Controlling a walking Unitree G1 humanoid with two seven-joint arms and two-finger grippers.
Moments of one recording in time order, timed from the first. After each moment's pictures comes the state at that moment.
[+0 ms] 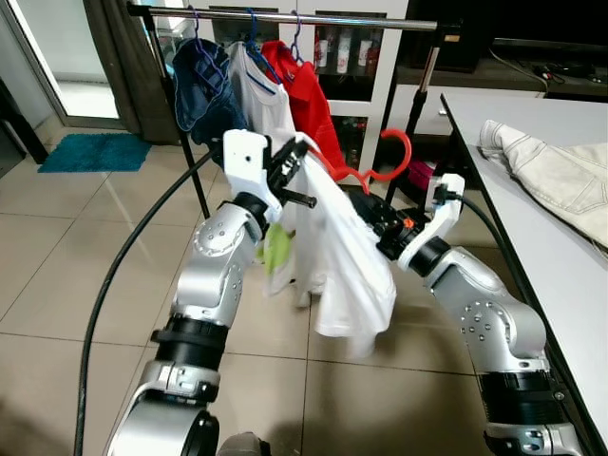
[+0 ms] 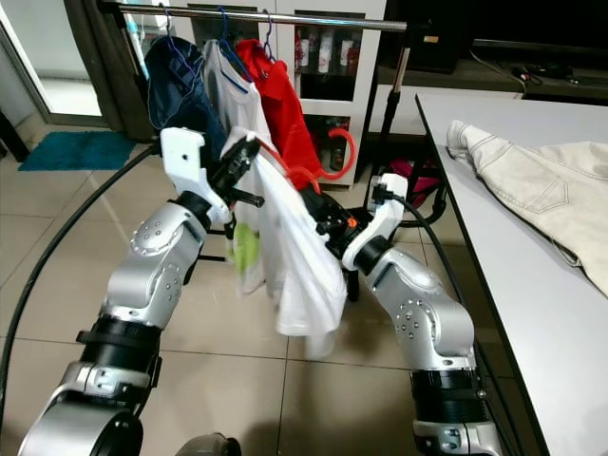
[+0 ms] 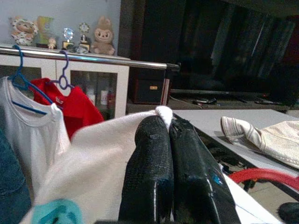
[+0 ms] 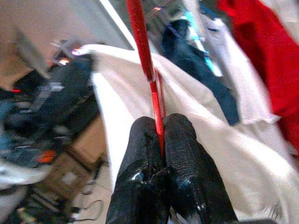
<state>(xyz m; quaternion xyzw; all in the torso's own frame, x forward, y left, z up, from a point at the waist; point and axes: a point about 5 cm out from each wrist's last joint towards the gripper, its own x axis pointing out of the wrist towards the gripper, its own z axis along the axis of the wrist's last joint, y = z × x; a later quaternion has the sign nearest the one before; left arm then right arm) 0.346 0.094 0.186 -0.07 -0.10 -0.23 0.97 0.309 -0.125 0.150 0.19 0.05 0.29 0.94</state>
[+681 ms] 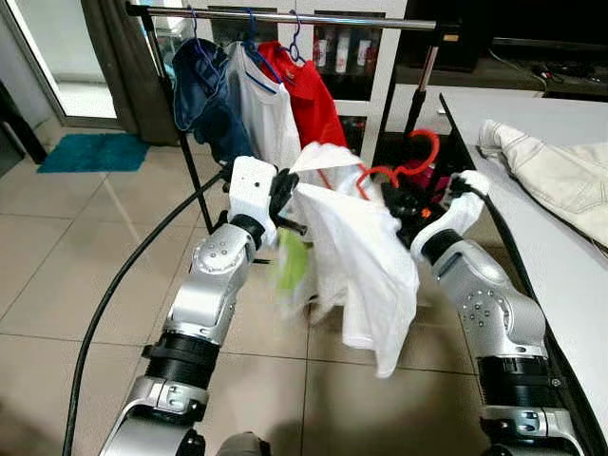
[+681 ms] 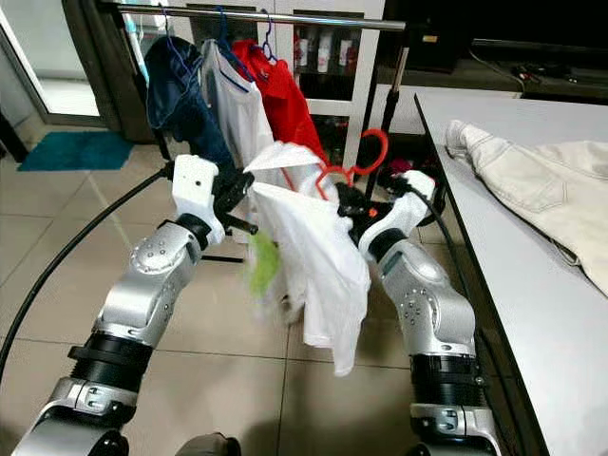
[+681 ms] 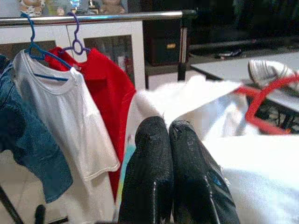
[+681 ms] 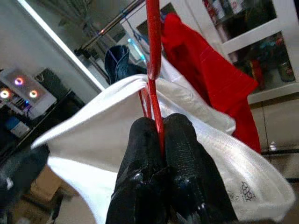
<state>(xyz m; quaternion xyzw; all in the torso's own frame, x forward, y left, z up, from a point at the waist) 0.339 0.099 0.156 0.03 -0.02 -0.21 0.98 0.325 -0.147 0.151 0.21 0.05 0.16 0.96</state>
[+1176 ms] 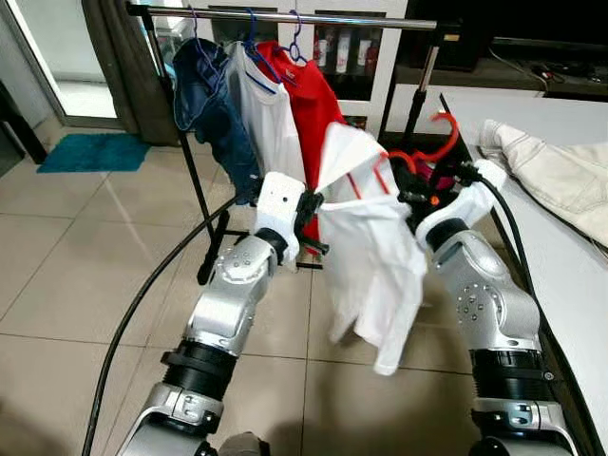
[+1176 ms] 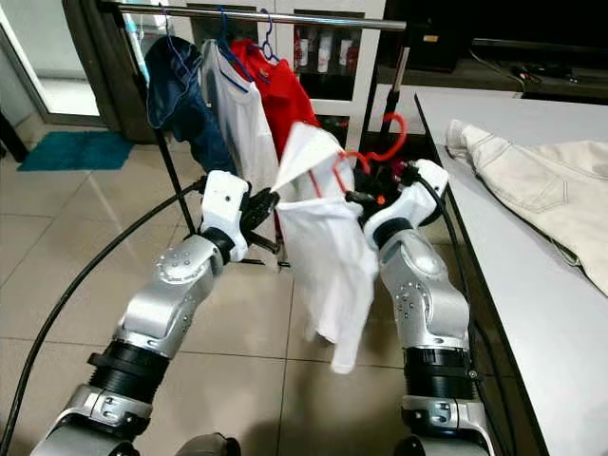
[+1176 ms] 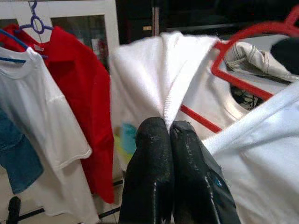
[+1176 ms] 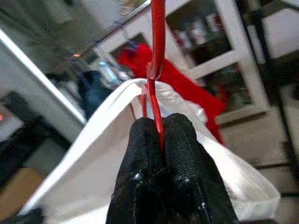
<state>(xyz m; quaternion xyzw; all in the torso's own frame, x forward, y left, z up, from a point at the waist) 0.330 0.072 0.144 0.02 0.01 -0.25 0.97 0.332 -0.152 0.157 0.18 0.03 0.08 0.98</state>
